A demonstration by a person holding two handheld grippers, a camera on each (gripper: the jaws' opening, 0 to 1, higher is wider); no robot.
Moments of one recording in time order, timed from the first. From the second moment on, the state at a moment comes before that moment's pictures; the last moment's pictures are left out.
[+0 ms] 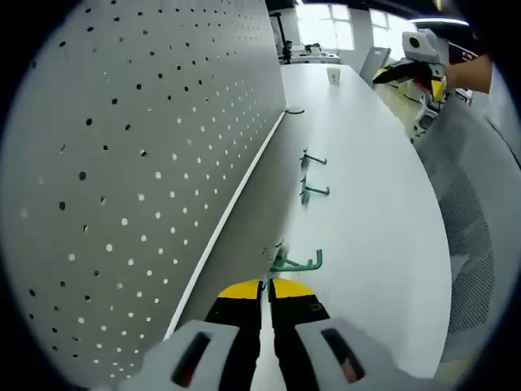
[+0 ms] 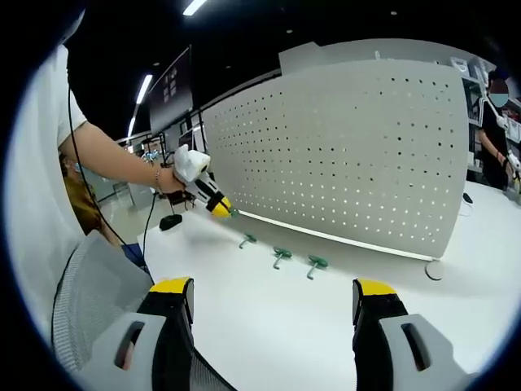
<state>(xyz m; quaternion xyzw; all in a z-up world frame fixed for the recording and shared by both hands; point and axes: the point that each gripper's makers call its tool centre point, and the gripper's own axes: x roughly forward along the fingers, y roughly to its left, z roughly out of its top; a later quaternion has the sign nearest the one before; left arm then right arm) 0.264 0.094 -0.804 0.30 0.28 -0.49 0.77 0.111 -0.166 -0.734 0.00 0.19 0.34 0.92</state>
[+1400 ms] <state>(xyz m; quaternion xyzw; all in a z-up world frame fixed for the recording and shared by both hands) 0.215 0.055 -0.696 0.16 0.09 -0.42 0.89 0.118 -0.147 -0.706 0.03 0.15 0.36 0.92</state>
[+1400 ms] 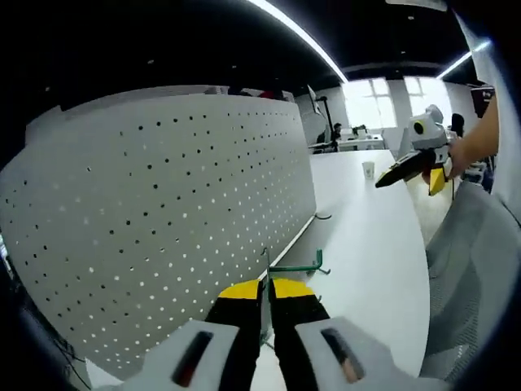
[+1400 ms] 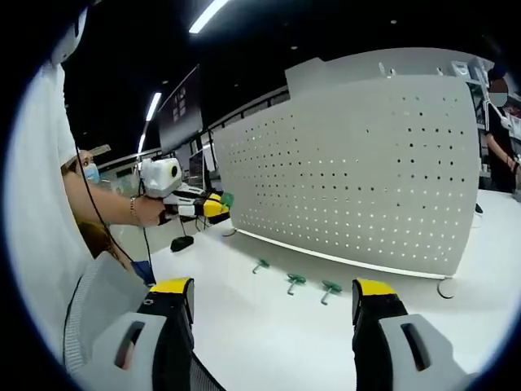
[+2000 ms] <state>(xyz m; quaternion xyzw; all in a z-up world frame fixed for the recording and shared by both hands) 0.186 0.043 -0.662 0.10 0.03 -0.40 0.91 0.116 -0.143 -0.700 0.04 0.14 0.37 0.92</state>
